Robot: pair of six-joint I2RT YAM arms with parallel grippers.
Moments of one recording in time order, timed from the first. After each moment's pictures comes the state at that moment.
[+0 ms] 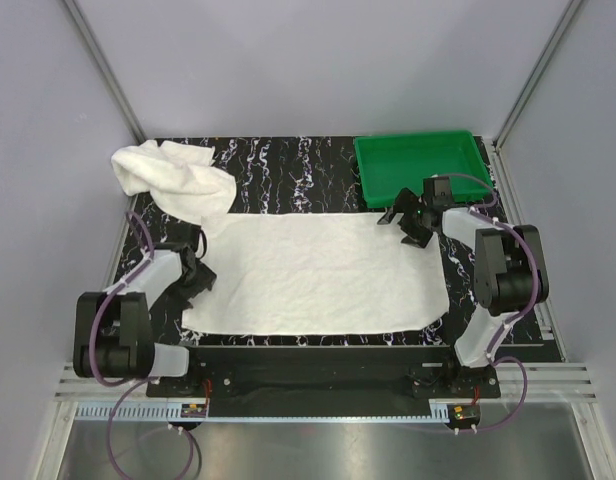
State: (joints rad) left arm -0.01 1.33 0.66 -0.72 -0.24 -0.91; right arm 0.09 1.78 1.02 -0.18 -0.25 0.69
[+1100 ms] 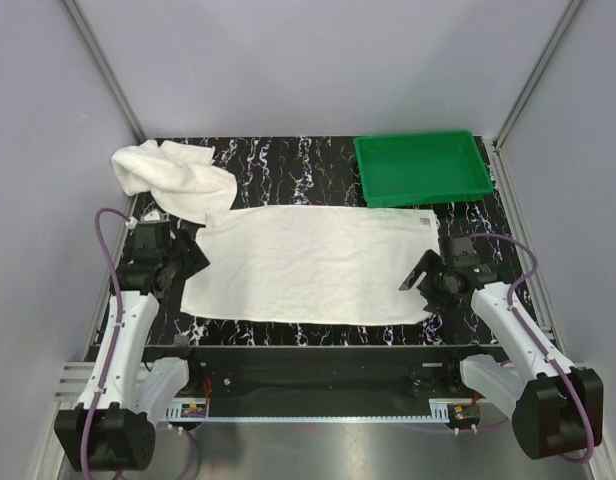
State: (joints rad) left arm 0.02 0.88 0.78 -0.78 -0.05 -0.55; right arm 0.16 0.98 0.63 -0.76 -0.09 0.83
